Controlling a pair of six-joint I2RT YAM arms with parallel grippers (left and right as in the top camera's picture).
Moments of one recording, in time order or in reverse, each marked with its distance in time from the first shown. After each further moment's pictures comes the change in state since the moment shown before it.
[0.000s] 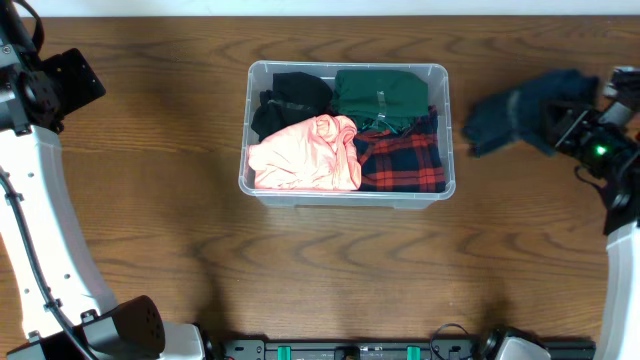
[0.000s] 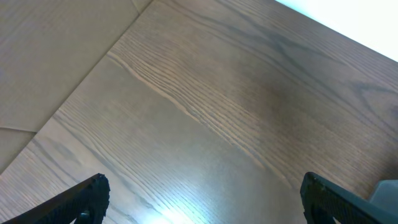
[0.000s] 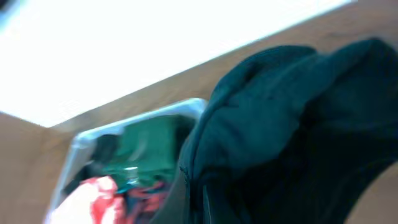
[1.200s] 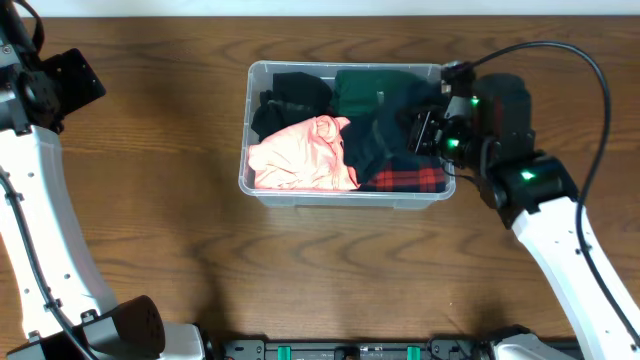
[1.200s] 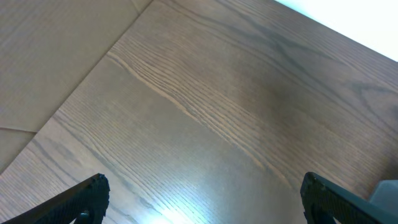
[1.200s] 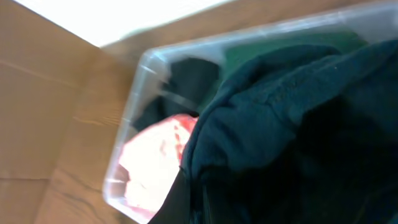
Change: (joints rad) left arm 0.000 0.000 0.000 0.000 0.000 0.000; right arm 0.653 0.133 -0.001 0.049 0.296 0.245
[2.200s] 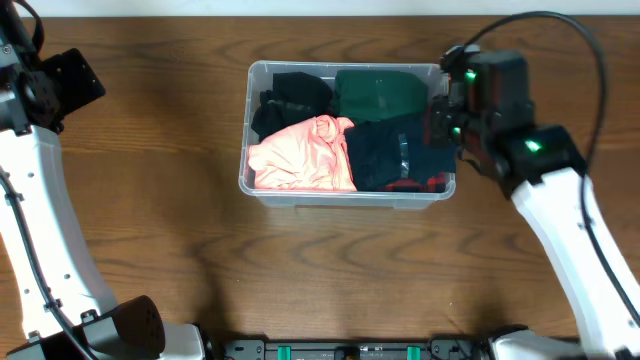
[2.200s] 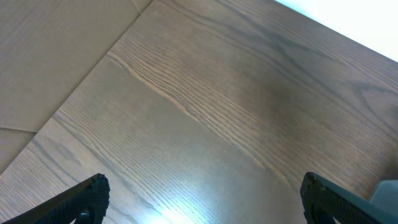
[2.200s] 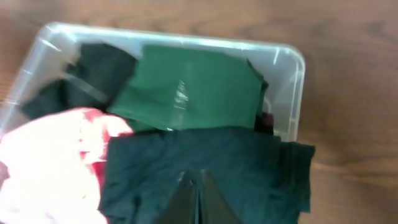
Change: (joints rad) left arm 0.000 0.000 0.000 0.000 0.000 0.000; right arm 0.000 0.124 0.216 -0.267 0.280 -0.325
